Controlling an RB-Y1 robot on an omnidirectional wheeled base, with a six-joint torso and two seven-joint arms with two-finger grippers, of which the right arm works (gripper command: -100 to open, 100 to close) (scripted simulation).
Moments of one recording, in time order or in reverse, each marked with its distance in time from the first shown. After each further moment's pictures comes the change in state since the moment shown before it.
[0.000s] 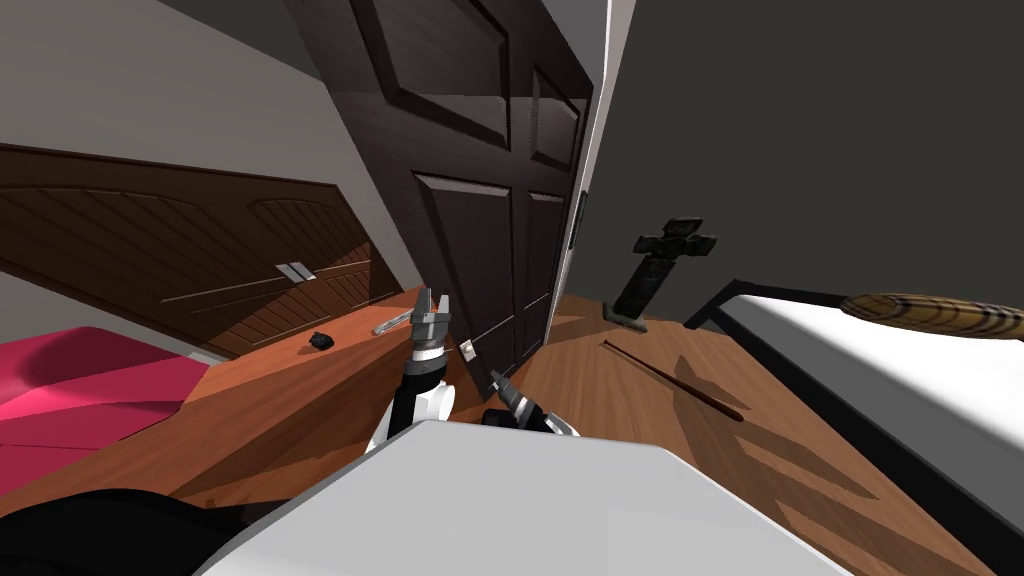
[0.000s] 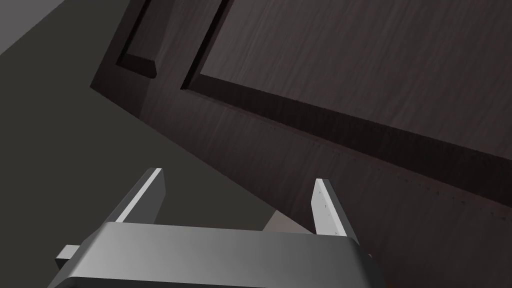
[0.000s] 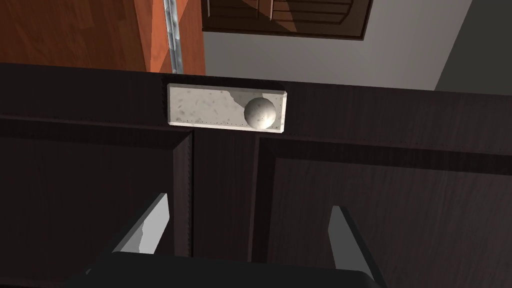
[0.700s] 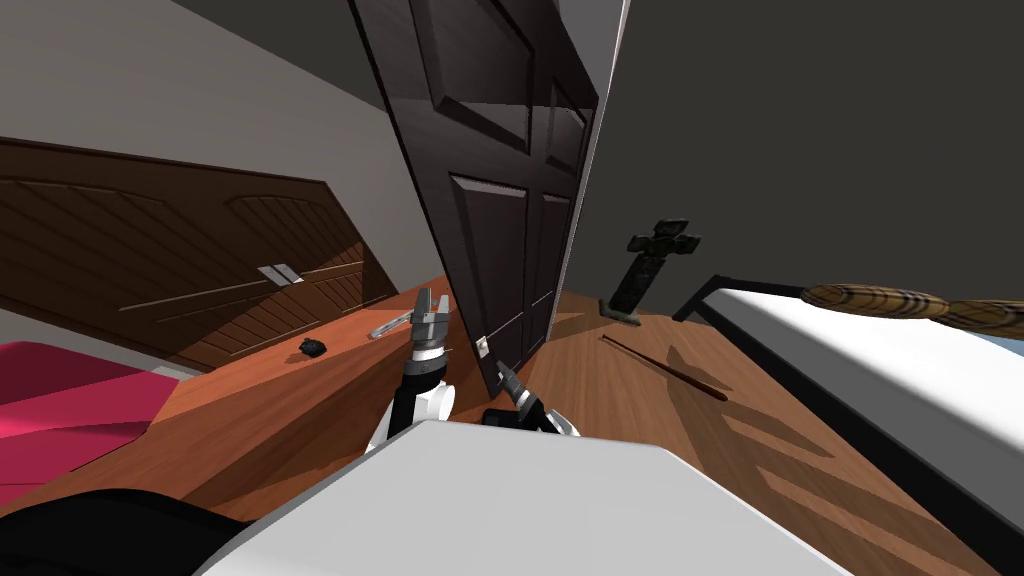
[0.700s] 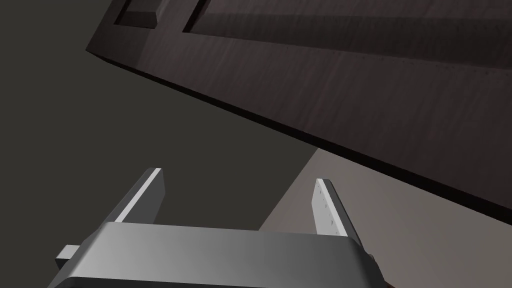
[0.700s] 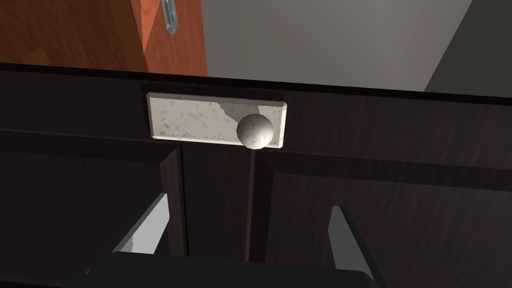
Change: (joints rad) arm 0.007 0.048 -0.119 0.038 -0.016 0.001 0.046
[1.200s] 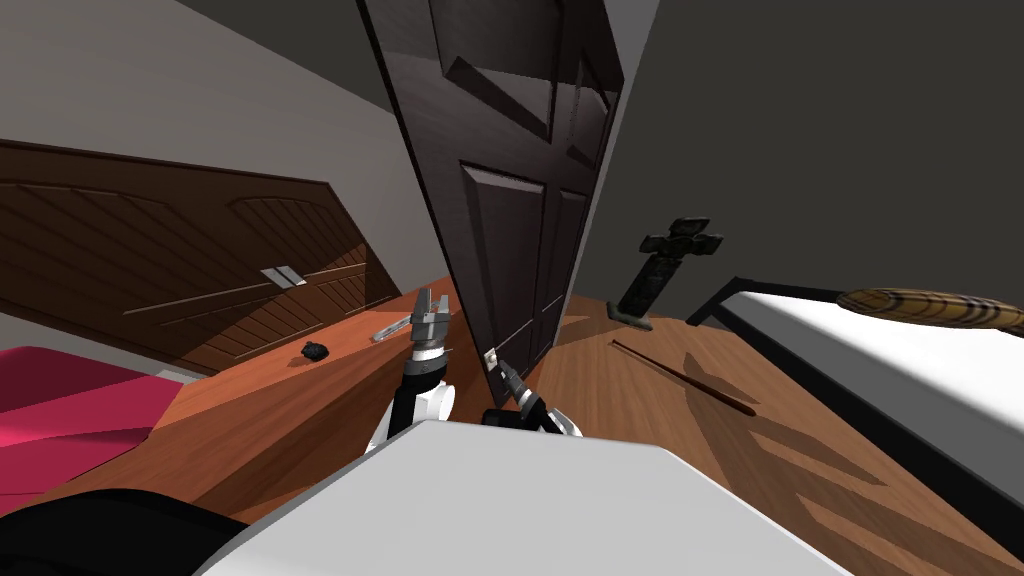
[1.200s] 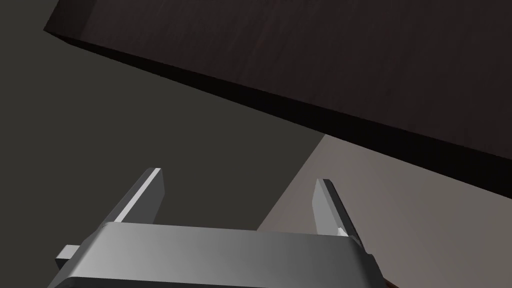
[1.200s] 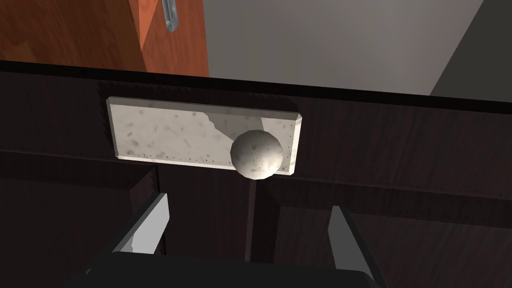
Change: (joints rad) arm -0.008 -0.007 -0.015 0.014 0.001 0.002 0.005
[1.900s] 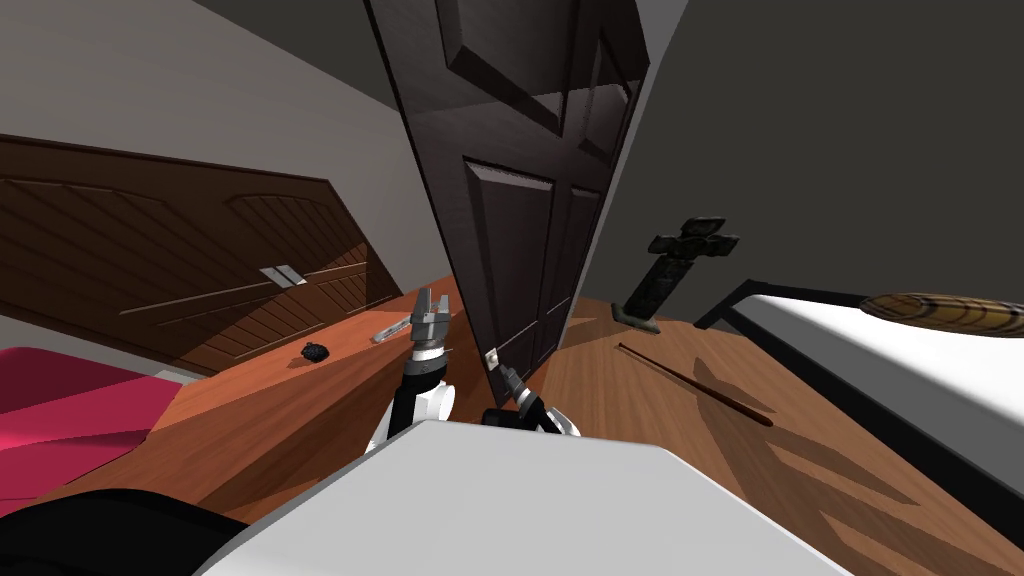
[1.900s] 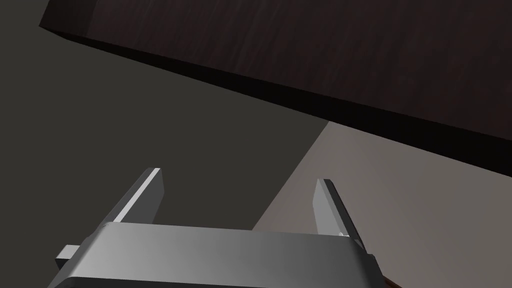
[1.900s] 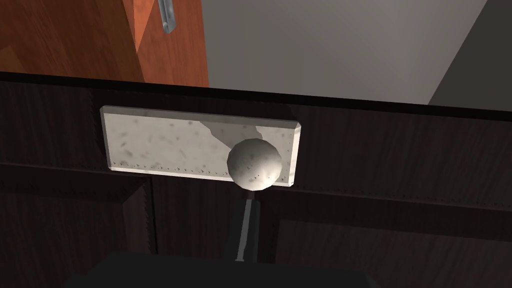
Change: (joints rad) arm -0.005 0.018 -0.009 0.010 0.000 0.000 0.004
